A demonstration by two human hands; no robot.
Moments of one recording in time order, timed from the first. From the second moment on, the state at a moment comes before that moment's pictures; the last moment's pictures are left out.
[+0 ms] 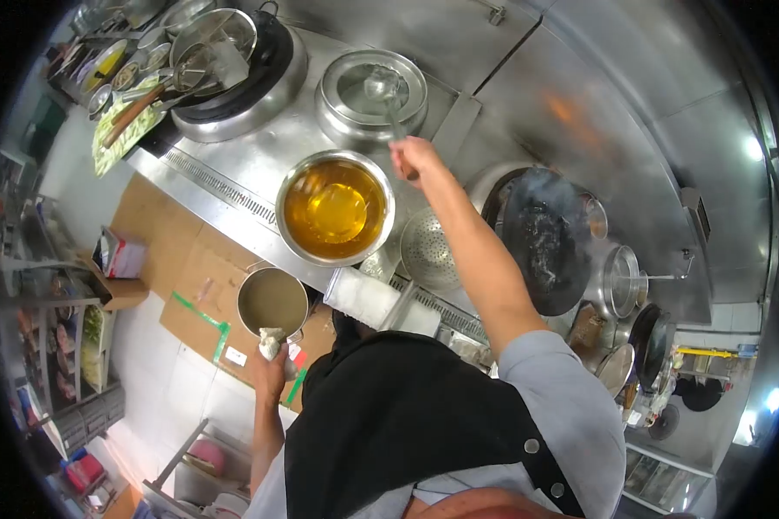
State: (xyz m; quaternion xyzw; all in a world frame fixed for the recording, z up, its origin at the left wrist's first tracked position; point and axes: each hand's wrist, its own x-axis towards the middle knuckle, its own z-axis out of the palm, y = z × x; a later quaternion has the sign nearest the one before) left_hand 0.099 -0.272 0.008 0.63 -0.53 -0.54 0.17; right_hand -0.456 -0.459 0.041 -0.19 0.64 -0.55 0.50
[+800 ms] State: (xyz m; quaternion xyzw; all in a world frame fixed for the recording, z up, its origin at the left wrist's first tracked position) left_hand 0.300 -0.152 -0.182 0.60 -0.51 -0.54 -0.30; right_hand -0.529 -0.249 0.119 -0.22 0.88 -0.35 0.22
